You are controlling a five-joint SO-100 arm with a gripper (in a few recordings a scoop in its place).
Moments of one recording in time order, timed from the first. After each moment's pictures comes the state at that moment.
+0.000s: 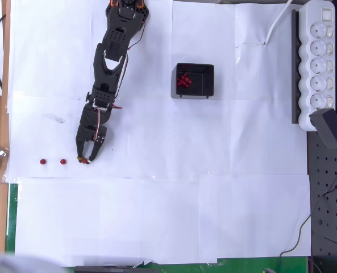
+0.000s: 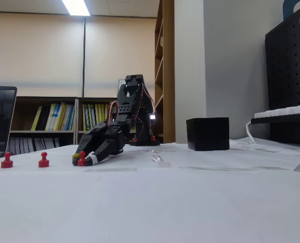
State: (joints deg) arm 17.0 132.9 93.0 -17.7 -89.7
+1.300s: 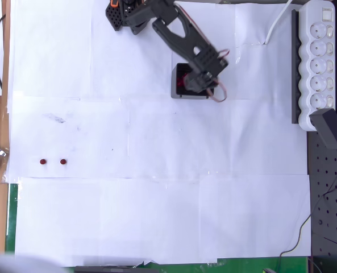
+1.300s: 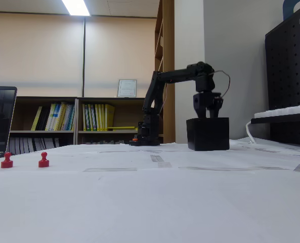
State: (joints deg) arm -39.6 107.2 107.4 84.3 -116.5
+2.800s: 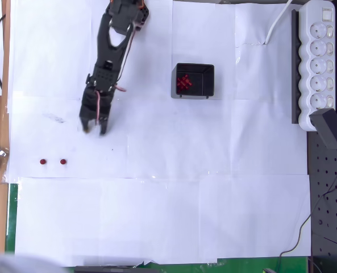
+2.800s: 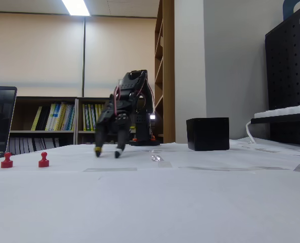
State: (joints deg) arm 18.2 113.4 70.8 -10.2 -86.3
